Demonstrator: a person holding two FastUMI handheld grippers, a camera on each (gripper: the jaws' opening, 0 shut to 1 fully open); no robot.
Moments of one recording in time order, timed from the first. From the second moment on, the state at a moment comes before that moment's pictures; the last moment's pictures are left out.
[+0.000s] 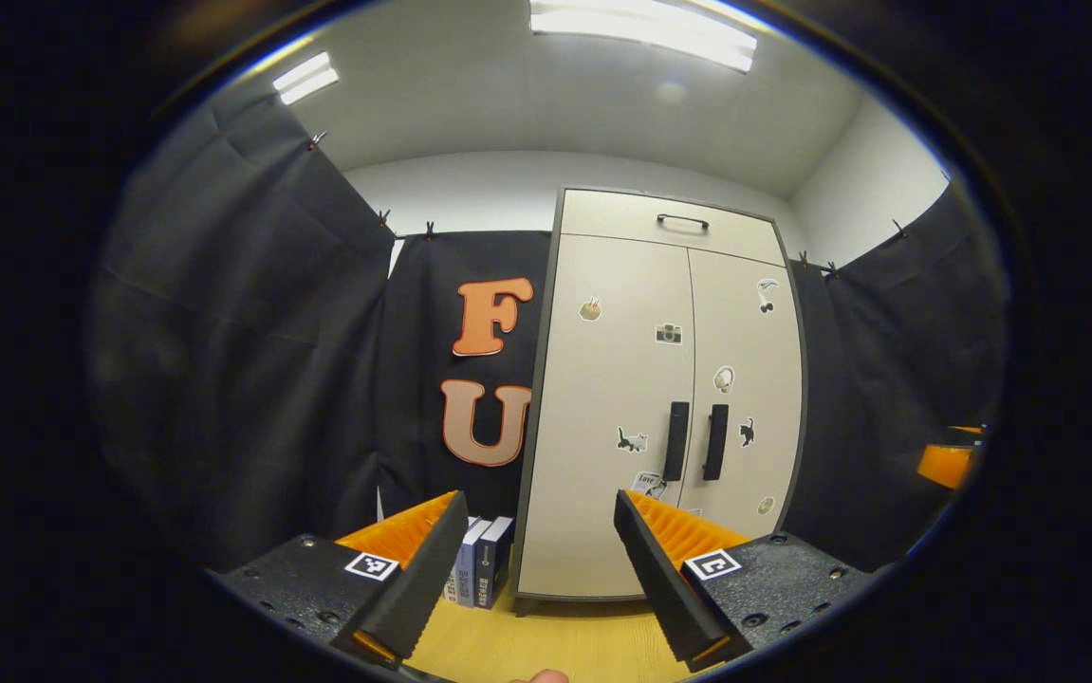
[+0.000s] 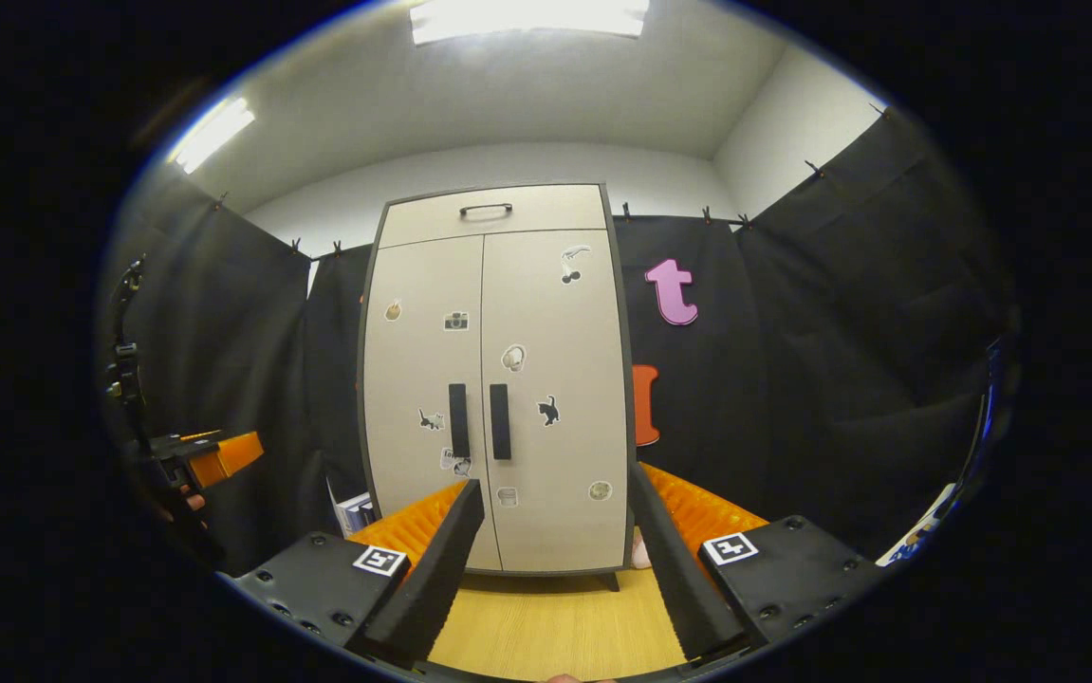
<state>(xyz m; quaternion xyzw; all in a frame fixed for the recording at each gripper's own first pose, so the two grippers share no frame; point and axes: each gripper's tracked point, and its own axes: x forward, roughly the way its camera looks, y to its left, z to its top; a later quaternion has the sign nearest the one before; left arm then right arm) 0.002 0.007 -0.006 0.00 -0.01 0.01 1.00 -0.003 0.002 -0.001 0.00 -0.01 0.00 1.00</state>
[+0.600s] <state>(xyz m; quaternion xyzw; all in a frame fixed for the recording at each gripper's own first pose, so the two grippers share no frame) 0.004 0.031 -0.033 0.00 0.00 0.03 1.00 0.096 0.041 0.019 0.00 0.00 0.04 1.00</state>
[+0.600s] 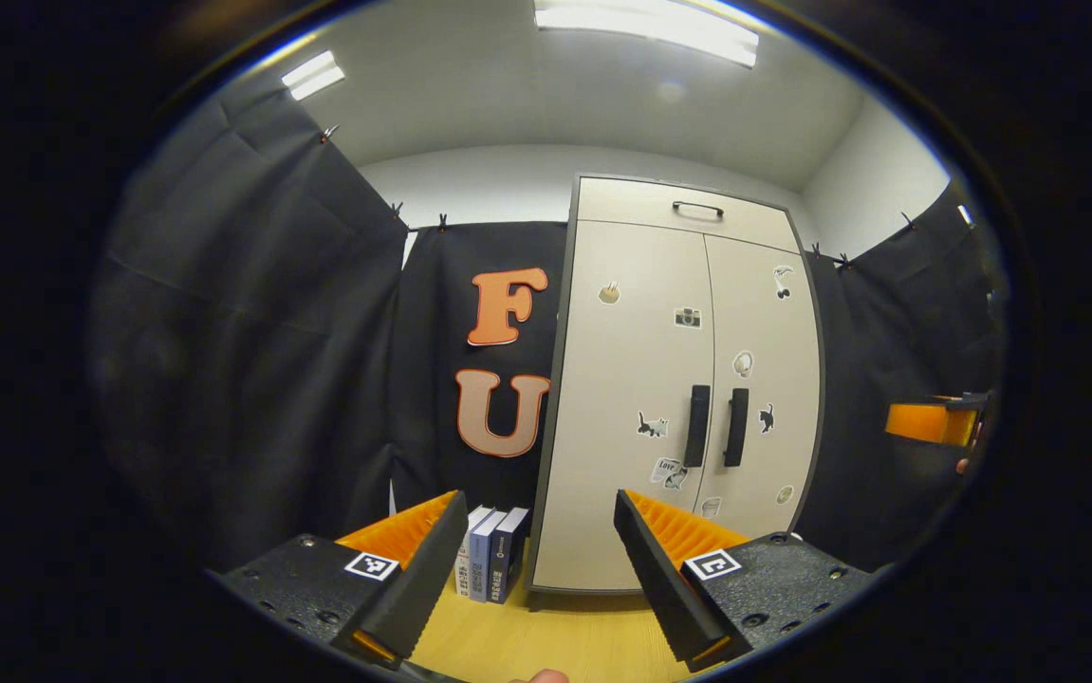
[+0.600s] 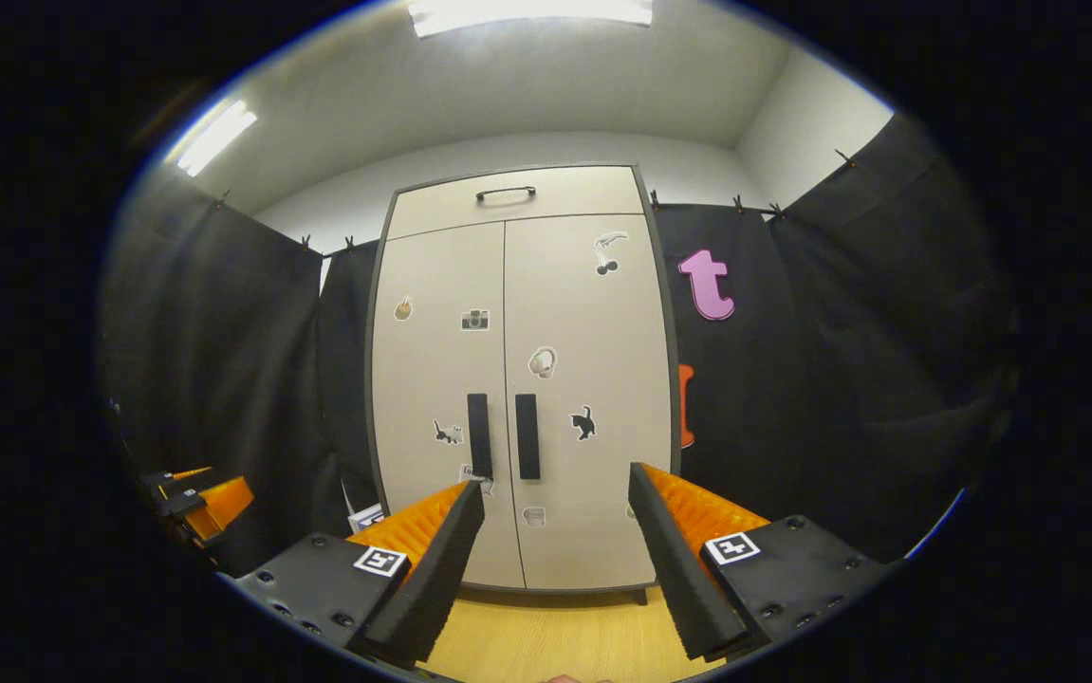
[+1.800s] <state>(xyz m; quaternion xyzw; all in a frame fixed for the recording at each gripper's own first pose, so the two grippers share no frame) -0.005 0.095 -0.066 0.01 -0.01 0.11 0.99 0.378 0.071 -0.052 0.00 0.08 0.01 1.00</state>
